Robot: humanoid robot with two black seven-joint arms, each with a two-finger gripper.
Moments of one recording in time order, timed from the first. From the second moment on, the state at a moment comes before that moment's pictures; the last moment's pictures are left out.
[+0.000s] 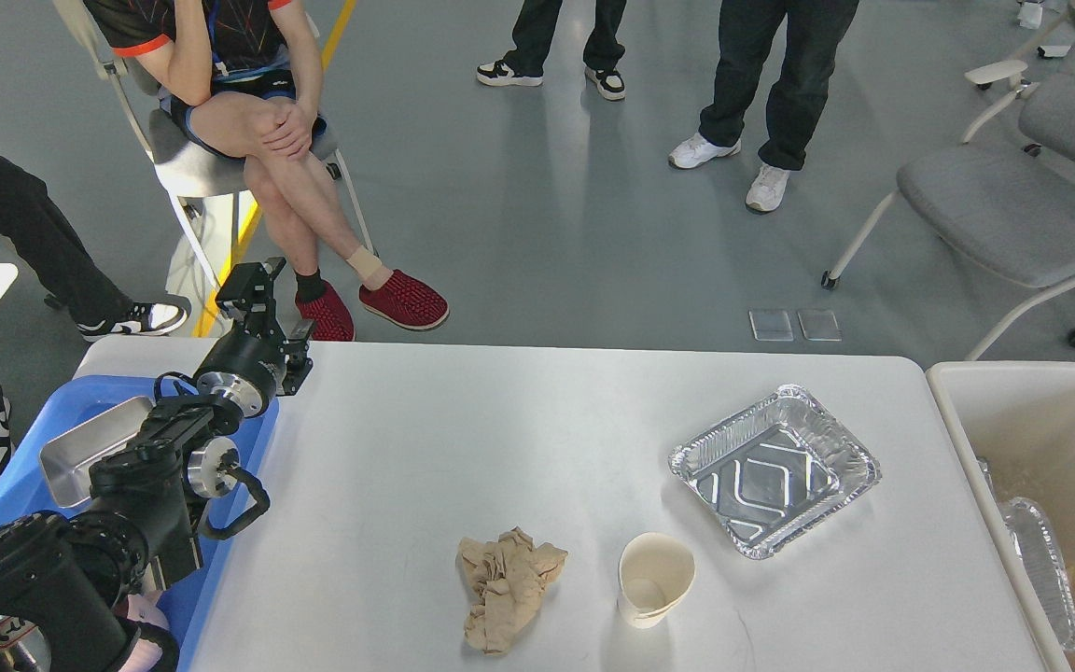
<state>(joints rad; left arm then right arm) -0.84 -0.03 -0.58 -0.02 0.24 -0.33 -0.50 0.73 -1.29 0.14 0.79 -0.50 0.59 0.45</state>
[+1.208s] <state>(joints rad) -0.84 -0.08 -0.58 -0.02 0.24 -0.32 -0.50 0.75 -0.37 -0.03 0.32 -1.12 0.04 0.49</state>
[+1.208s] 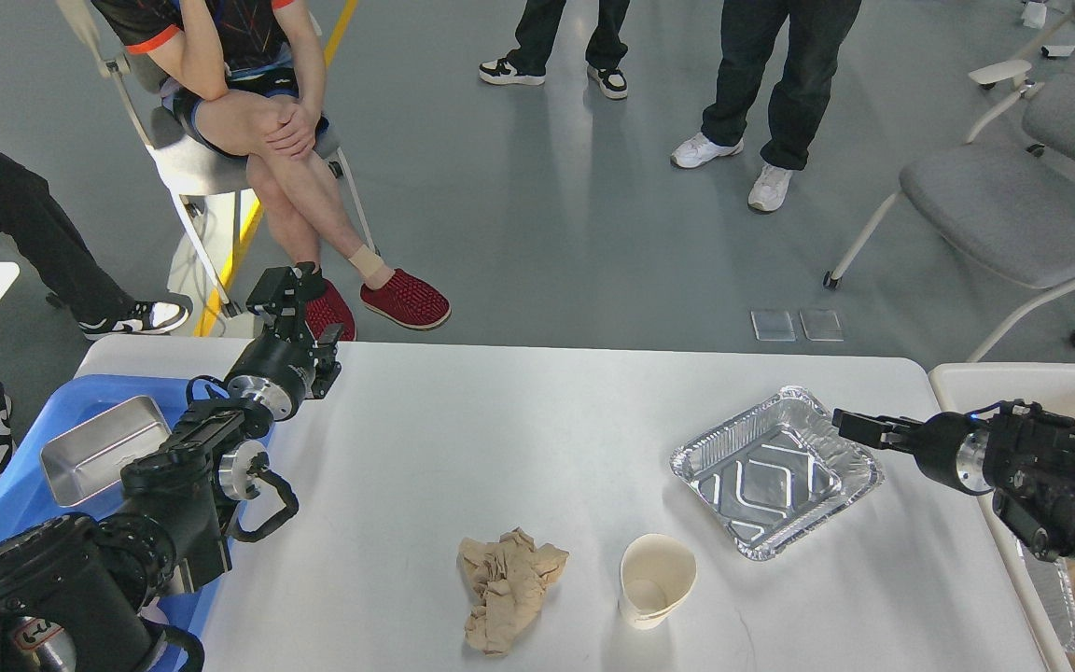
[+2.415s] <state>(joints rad) -0.83 -0.09 -0.58 -0.02 0.24 -0.30 -0.51 0.70 -0.21 -0.14 0.14 -1.10 0.04 0.48</state>
